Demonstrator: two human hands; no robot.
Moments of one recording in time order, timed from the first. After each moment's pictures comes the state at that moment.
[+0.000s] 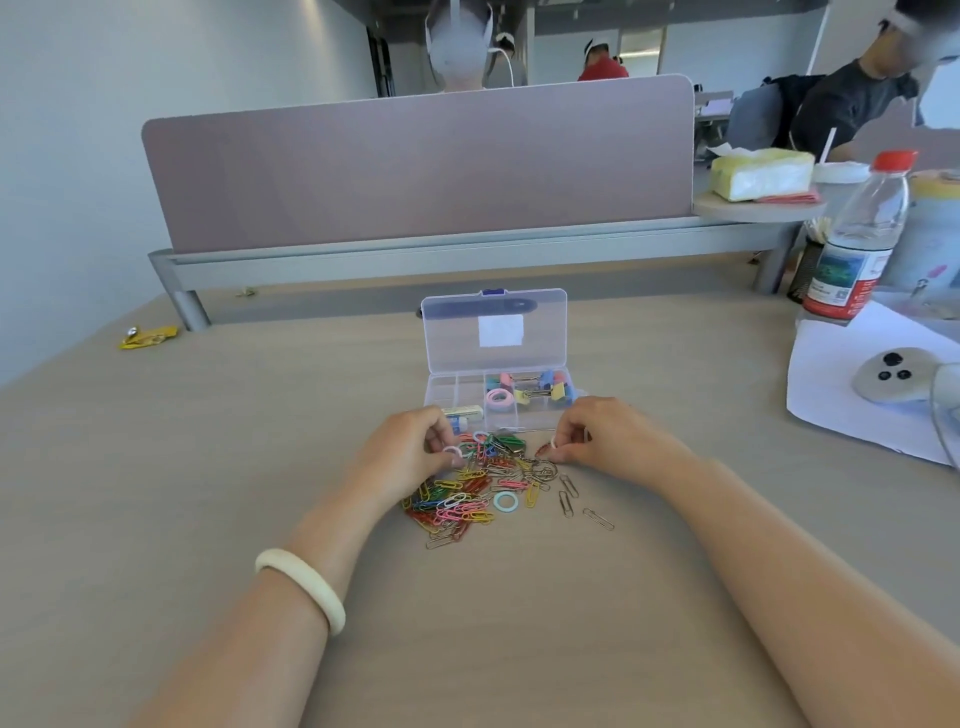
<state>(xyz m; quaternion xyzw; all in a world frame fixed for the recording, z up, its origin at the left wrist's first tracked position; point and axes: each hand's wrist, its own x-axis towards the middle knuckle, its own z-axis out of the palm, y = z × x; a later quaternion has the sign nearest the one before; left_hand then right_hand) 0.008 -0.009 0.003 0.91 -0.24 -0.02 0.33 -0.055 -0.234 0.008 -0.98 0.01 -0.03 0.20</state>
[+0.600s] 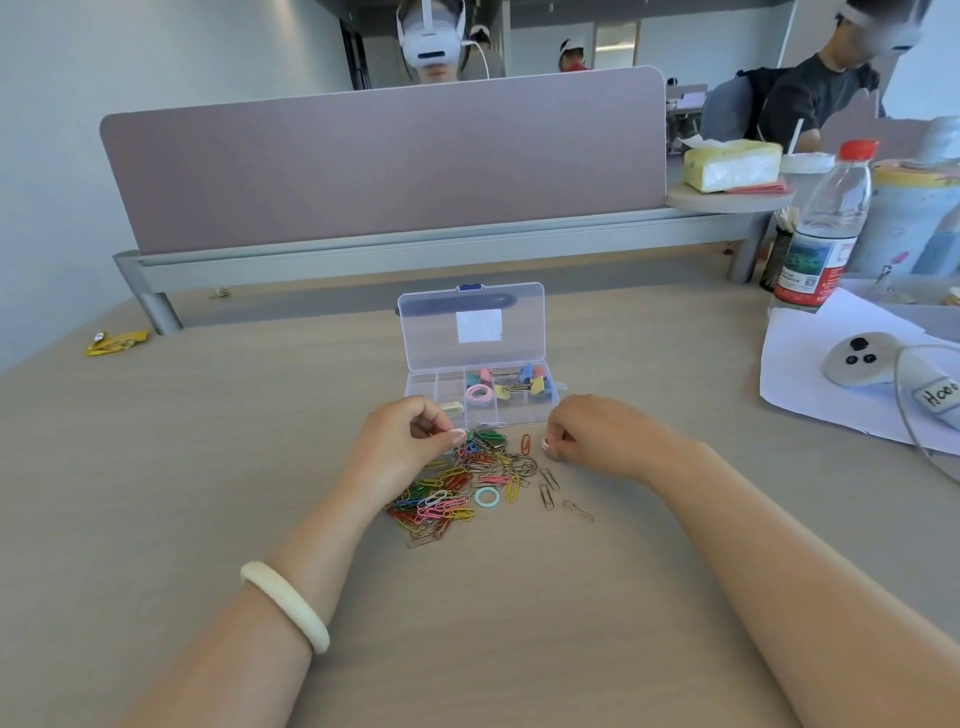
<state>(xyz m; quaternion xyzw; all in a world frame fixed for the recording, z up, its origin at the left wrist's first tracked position) -0.005 -0.022 0.007 0.86 -0.22 0.00 0.46 -0.065 -0.232 0.019 -0.99 -0.02 0.02 0.10</state>
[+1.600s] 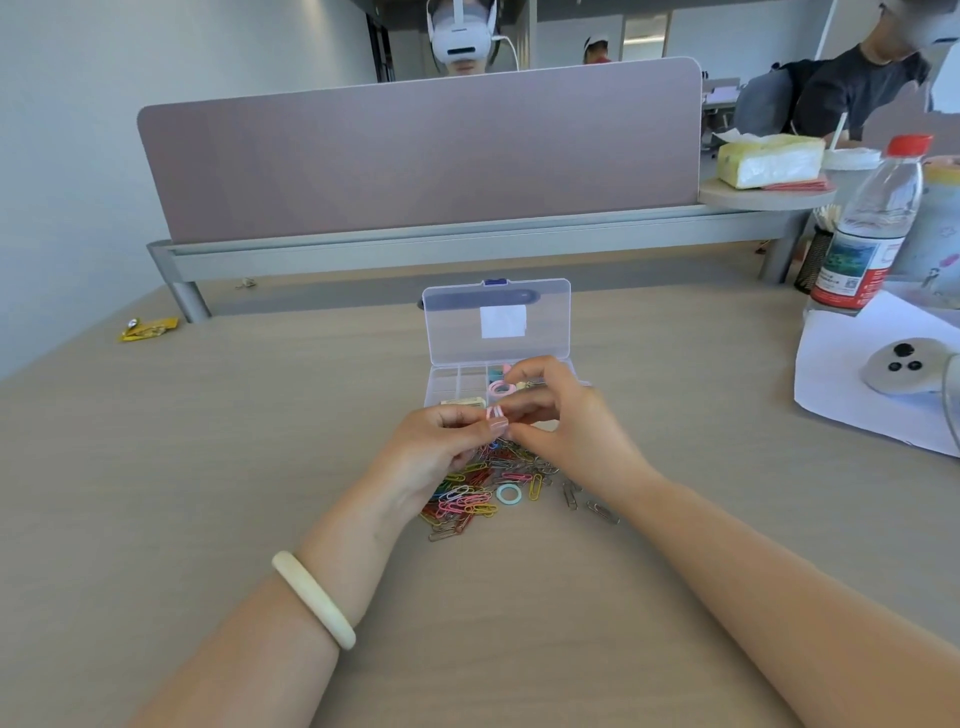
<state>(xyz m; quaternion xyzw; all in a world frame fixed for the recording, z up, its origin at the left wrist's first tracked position) -0.023 -0.033 0.016 0.71 -0.15 -0.17 0.67 -0.075 -0.182 0.017 -0.83 -0.08 -0.17 0.52</state>
